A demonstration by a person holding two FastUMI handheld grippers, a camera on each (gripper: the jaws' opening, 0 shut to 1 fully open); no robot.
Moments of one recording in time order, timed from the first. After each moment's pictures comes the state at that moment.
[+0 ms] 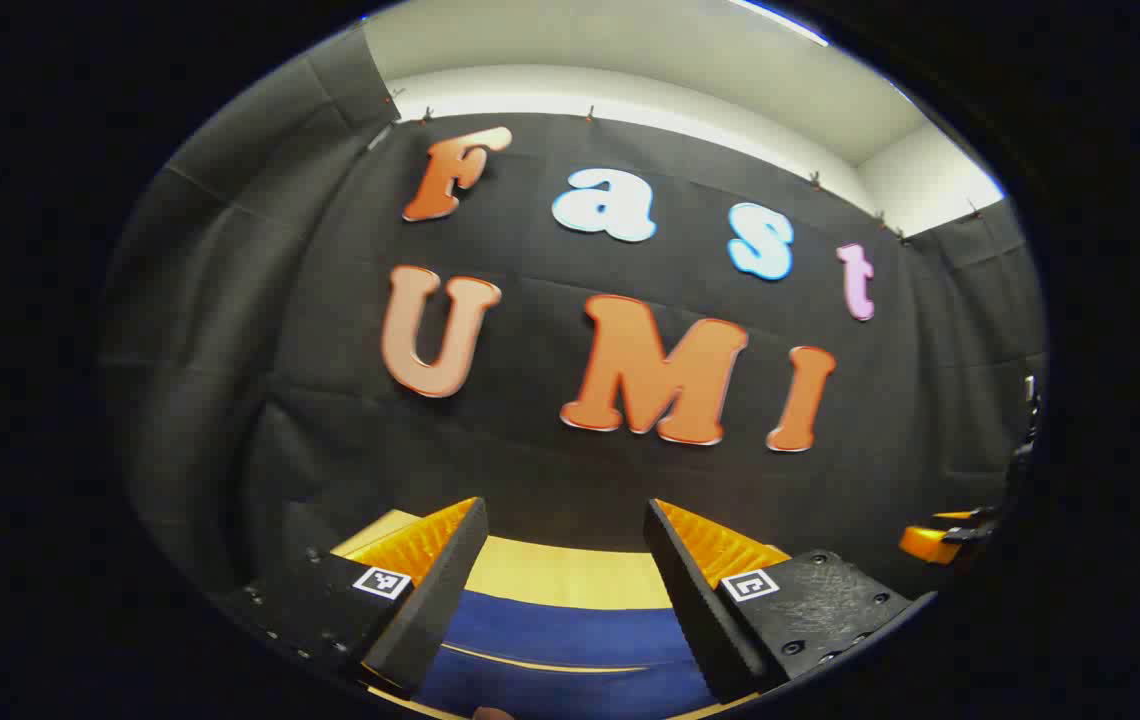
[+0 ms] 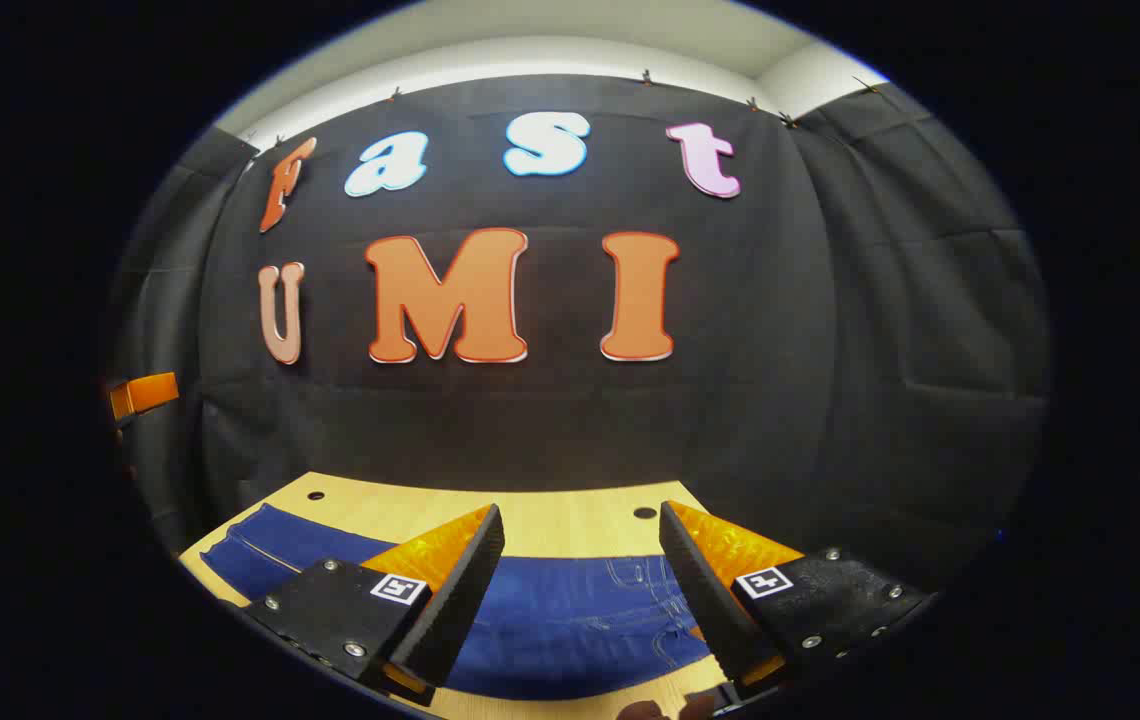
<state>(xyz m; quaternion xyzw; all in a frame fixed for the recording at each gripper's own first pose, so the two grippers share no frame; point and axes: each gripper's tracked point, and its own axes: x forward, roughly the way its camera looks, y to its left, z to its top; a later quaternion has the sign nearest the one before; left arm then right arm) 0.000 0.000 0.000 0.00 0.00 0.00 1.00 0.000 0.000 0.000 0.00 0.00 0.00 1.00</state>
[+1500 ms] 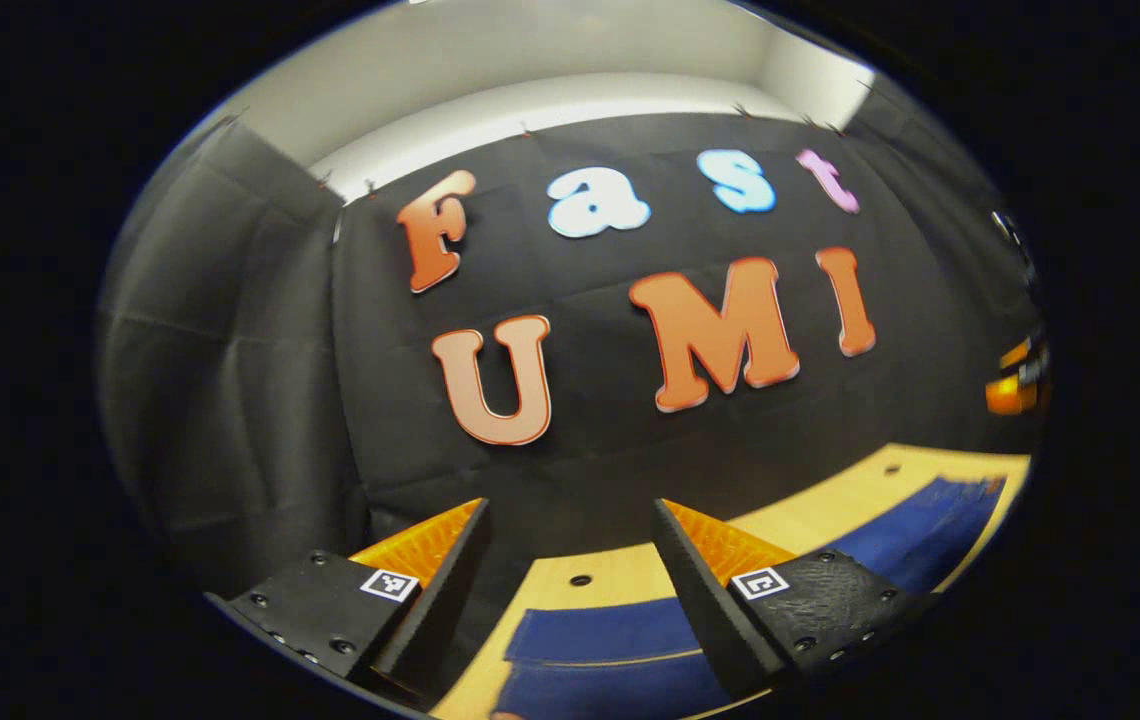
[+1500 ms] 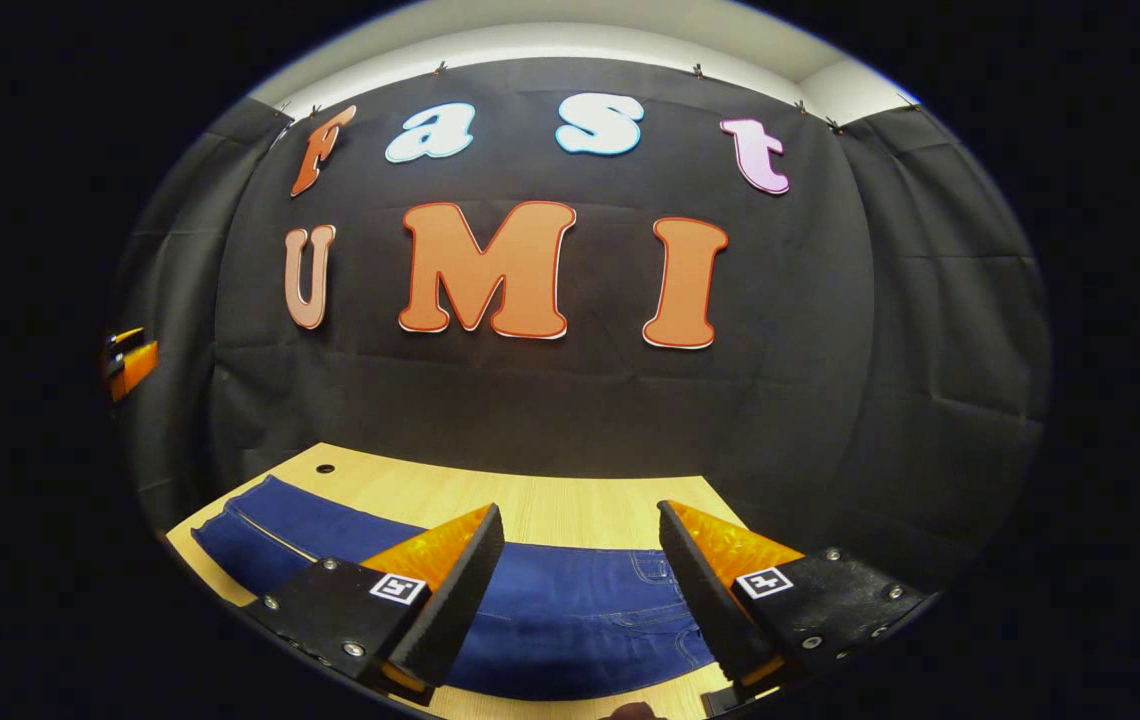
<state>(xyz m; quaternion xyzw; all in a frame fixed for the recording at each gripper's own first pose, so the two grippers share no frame) -0.011 0.110 -0.007 0.26 0.00 0.02 0.97 0.012 0.041 -0.030 -0.02 0.03 0.02 1.00</state>
